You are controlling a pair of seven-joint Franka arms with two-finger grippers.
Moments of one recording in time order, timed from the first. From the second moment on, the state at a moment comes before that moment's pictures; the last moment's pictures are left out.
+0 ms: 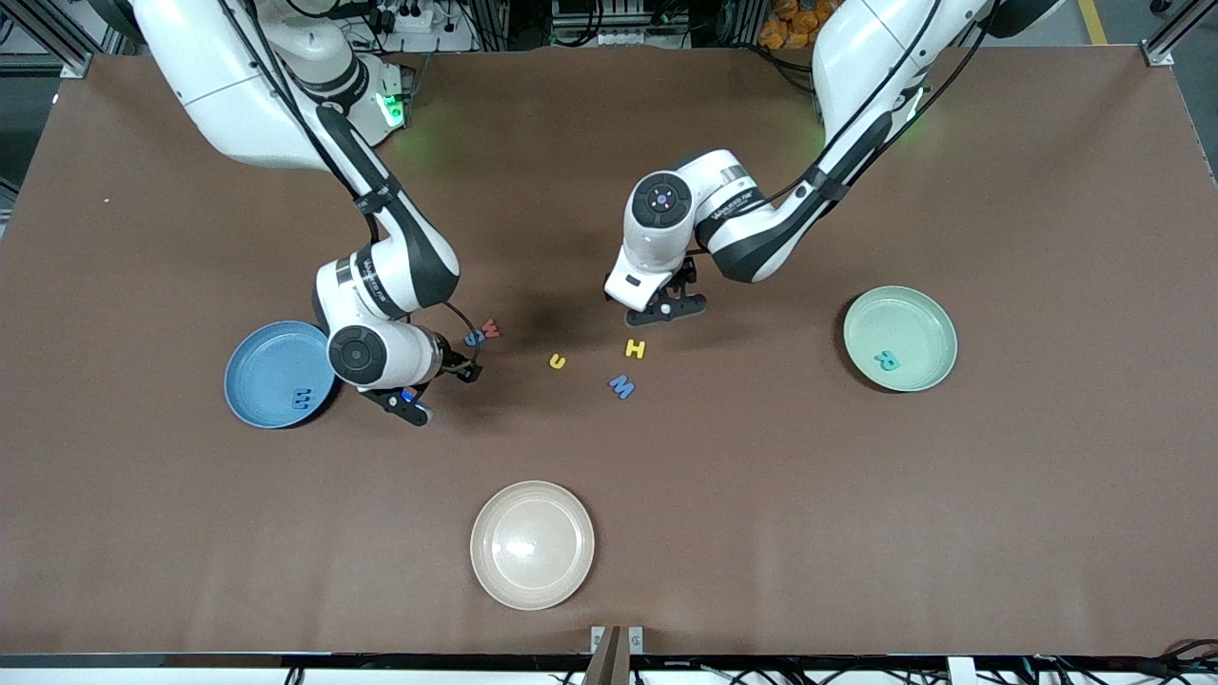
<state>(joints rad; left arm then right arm) -0.27 0.64 -0.60 -1.82 0.33 2.29 -1.24 0.22 0.61 0.18 -1.77 0.06 2.10 0.98</state>
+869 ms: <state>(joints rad) -0.34 0.73 -0.54 -1.82 0.33 2.39 -1.24 0.31 0.59 0.18 -1.90 0.06 2.29 1.29</state>
